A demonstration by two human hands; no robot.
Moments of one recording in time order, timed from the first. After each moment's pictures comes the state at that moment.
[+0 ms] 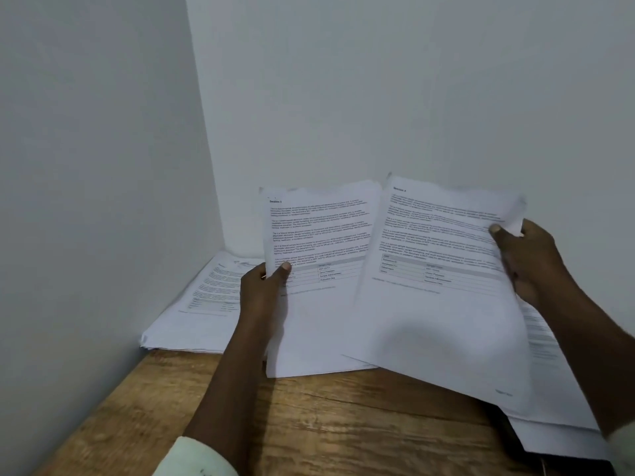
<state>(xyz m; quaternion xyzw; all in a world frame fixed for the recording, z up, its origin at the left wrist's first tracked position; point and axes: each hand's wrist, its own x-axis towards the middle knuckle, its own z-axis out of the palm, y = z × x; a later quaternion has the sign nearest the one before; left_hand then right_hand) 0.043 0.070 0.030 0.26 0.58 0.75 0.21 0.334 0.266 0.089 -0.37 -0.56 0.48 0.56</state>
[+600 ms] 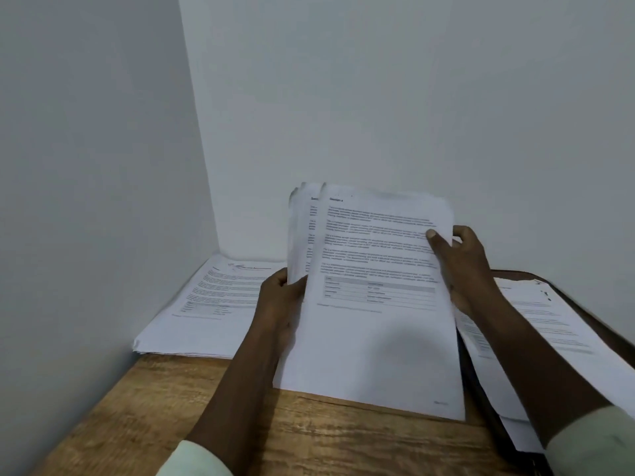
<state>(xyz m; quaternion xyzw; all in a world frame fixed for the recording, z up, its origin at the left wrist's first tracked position) 0.070 0.075 0.029 0.30 0.53 0.73 0.31 0.276 0.235 0.072 -0.35 -0.59 0.48 0.54</state>
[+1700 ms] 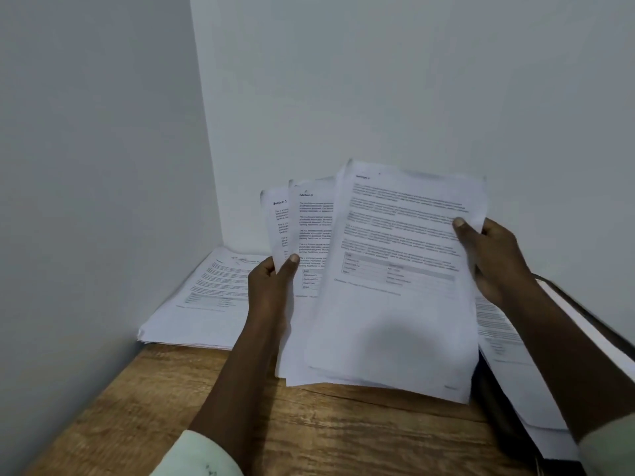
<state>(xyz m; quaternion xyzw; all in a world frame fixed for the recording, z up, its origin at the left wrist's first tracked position) 0.062 0.072 0.033 0.26 0.50 0.79 0.24 0.296 0.241 0.089 -0.30 -0.57 0.53 0.54</state>
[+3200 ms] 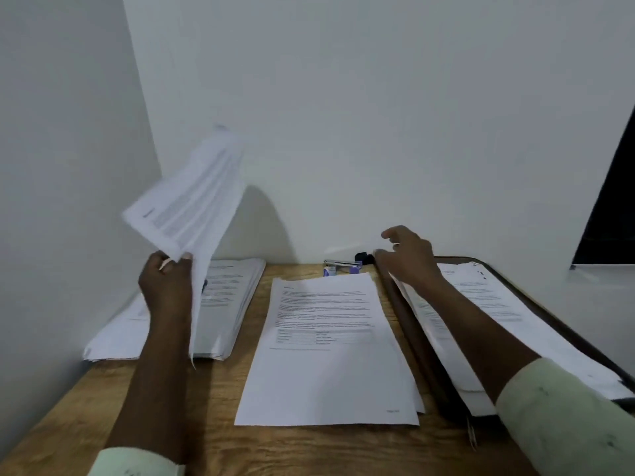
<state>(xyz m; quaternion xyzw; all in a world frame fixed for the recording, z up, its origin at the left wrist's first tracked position) -0.014 0.050 0.038 0.21 0.58 0.78 0.05 0.288 0.226 0.077 -0.47 -0.75 0.26 0.39</state>
